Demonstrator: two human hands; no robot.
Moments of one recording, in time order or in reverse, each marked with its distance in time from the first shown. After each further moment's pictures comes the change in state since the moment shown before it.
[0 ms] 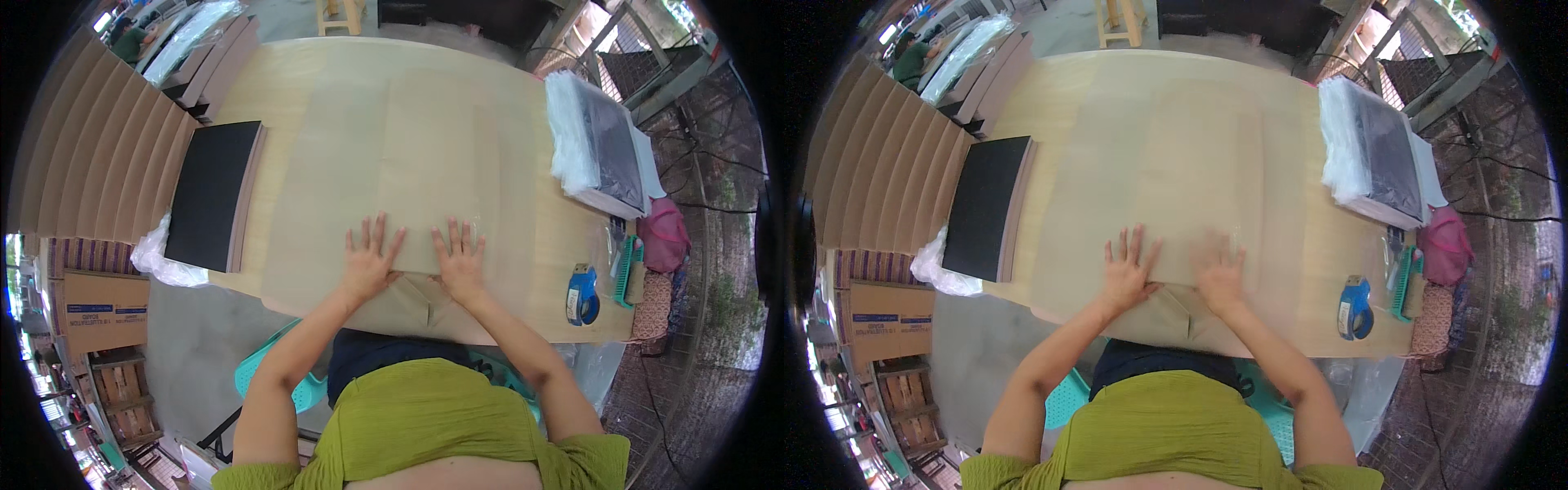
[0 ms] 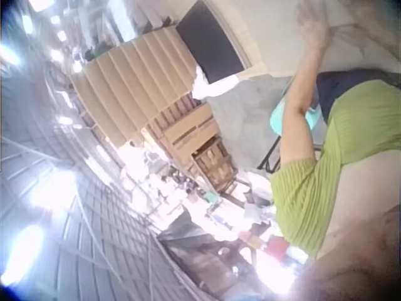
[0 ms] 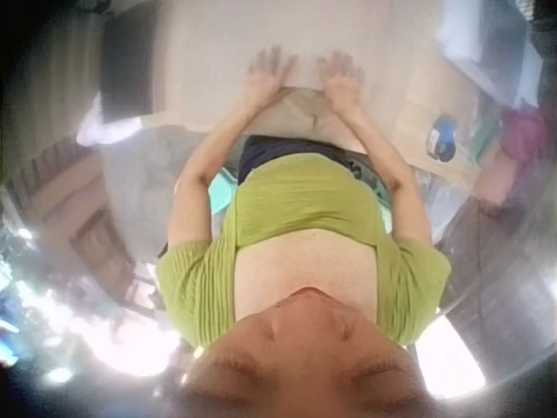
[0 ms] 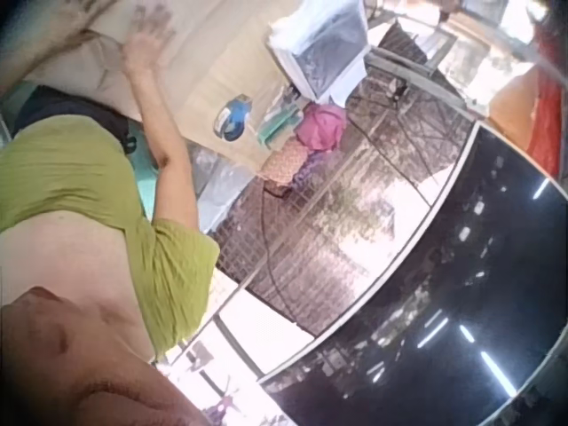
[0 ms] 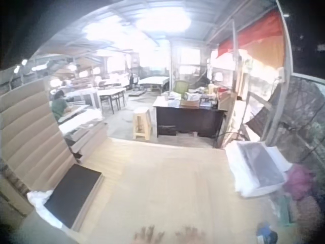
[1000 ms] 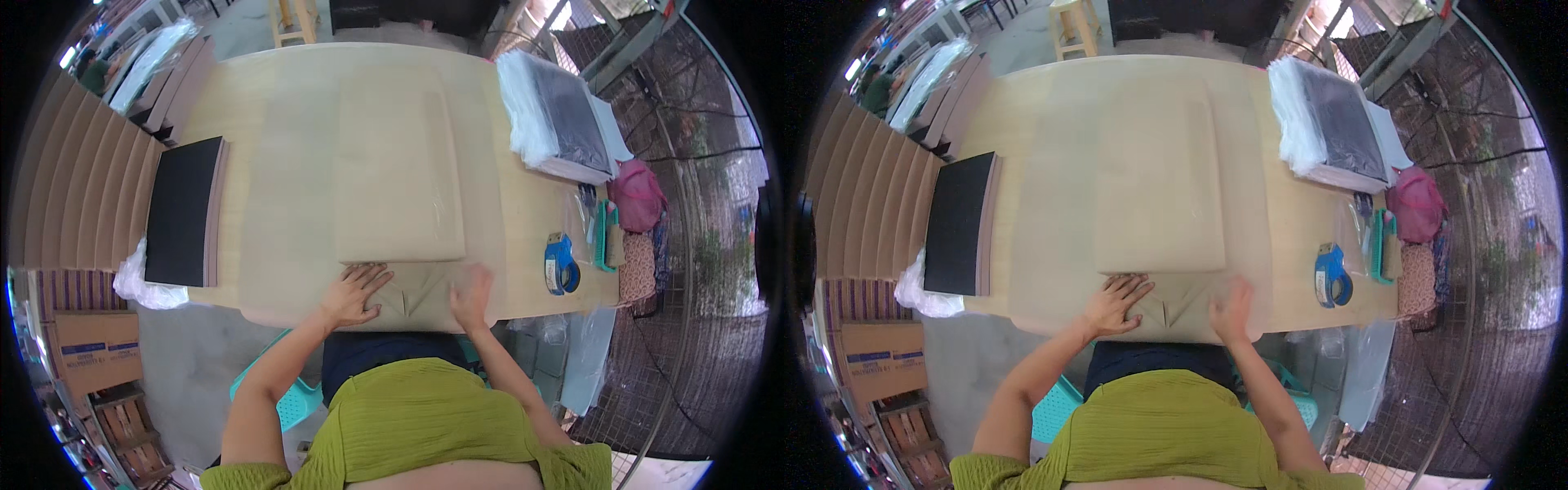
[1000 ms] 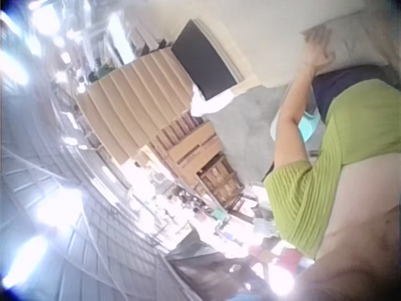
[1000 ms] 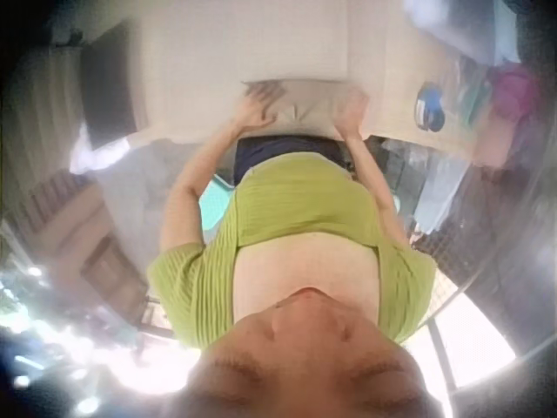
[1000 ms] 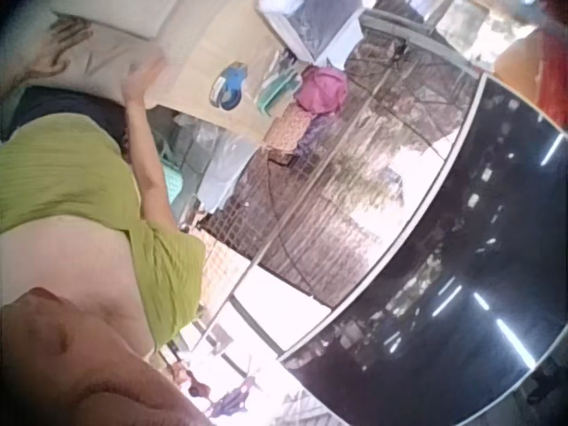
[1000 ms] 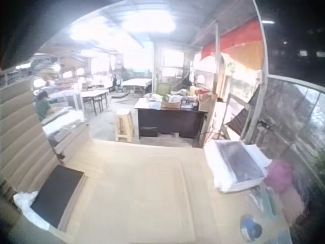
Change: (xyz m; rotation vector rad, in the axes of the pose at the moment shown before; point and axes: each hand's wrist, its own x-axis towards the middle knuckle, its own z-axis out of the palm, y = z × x) left_hand -0.040 0.022 0.009 -0.272 -0.295 0.278; right_hand -0.138 0.044 0.075 0.474 0.293 0.319
